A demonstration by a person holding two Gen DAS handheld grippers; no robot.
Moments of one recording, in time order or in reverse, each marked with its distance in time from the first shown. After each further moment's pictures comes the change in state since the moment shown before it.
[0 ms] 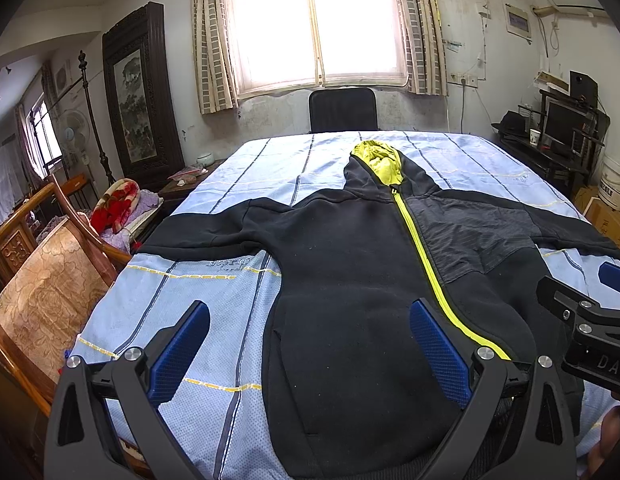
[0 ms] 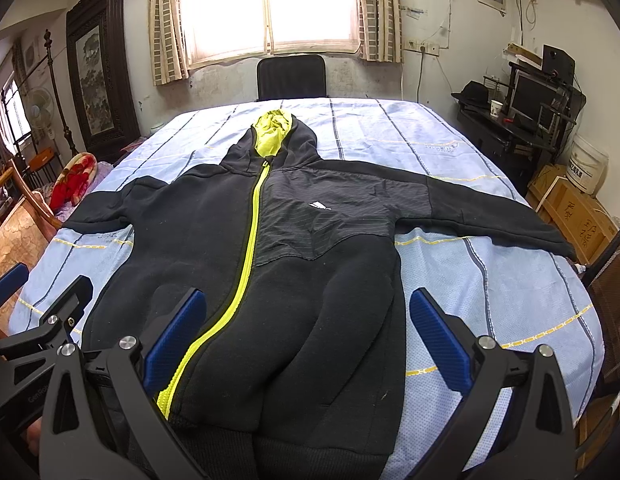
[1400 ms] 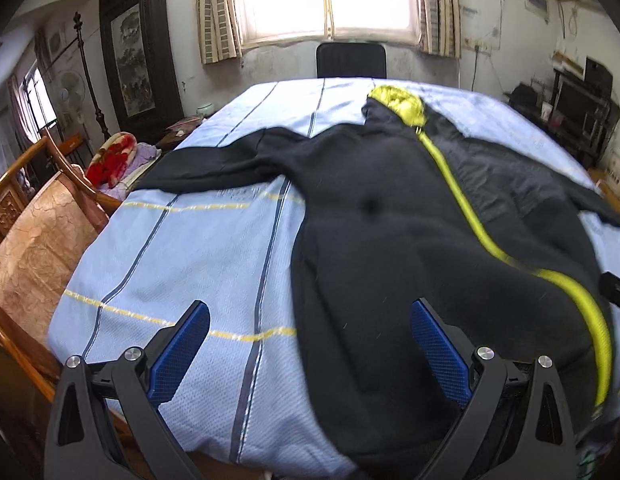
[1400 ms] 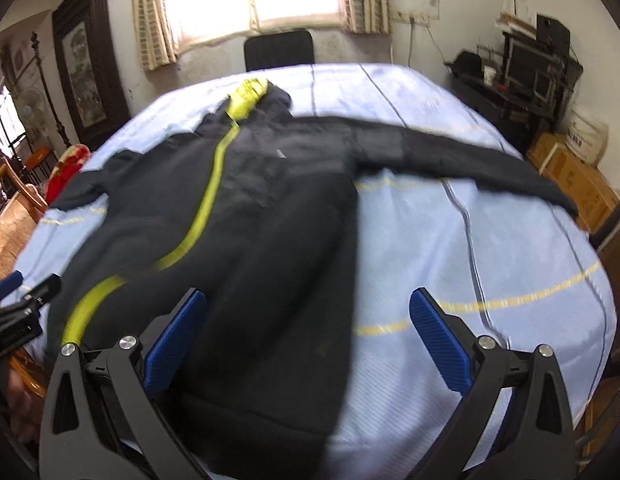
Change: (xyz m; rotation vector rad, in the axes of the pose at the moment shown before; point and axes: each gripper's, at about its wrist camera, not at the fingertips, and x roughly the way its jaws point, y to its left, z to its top) left arm 0.037 0.035 -0.046 -0.018 0.160 -0.007; right arm 0.019 -0.054 -0.047 0.058 0.101 0.010
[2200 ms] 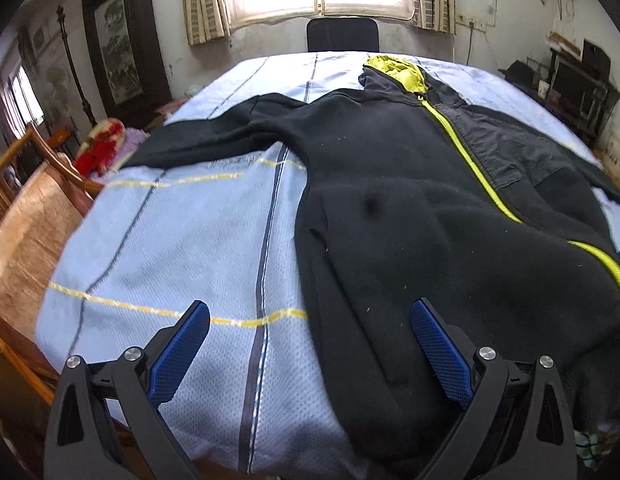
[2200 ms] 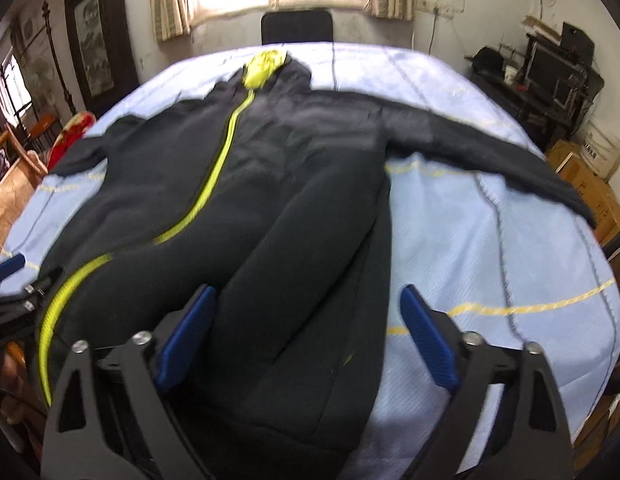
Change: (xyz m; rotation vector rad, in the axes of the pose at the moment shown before) left arm 0.024 0.015 -0.006 -0.018 0.105 -0.083; right arm 0.024 0.016 0.000 -0.081 0.081 0.017
